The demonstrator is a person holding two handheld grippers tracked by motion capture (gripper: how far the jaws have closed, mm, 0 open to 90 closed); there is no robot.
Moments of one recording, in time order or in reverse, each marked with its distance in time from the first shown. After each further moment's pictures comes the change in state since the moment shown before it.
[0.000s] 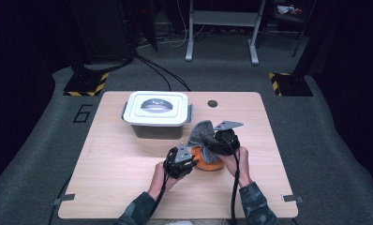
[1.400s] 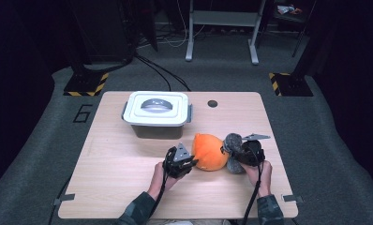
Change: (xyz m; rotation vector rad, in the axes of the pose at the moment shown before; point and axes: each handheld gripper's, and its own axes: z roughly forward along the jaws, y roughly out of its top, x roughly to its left) left arm 0.004 -0.003 0.001 0.006 -0.005 -0.024; right arm -0.062 -0.081 -0.015 0.101 -0.152 0.226
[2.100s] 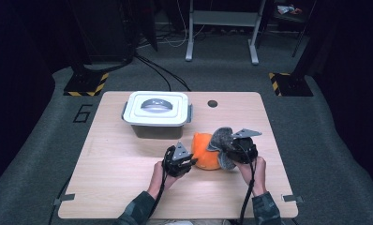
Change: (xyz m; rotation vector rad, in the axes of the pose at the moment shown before) left arm 0.004 -0.001 0.001 -0.013 0.011 -0.018; right arm 0.043 0.030 -0.022 -0.059 0.011 -0.145
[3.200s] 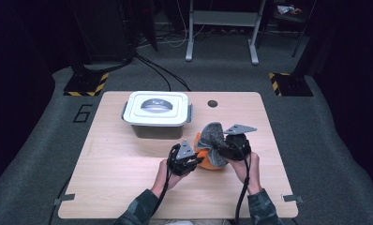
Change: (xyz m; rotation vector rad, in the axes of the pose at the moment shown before) left arm -0.009 0.017 0.002 -0.060 -0.053 0.019; right arm 0.028 0.028 -0.013 -0.067 0.107 -0.038
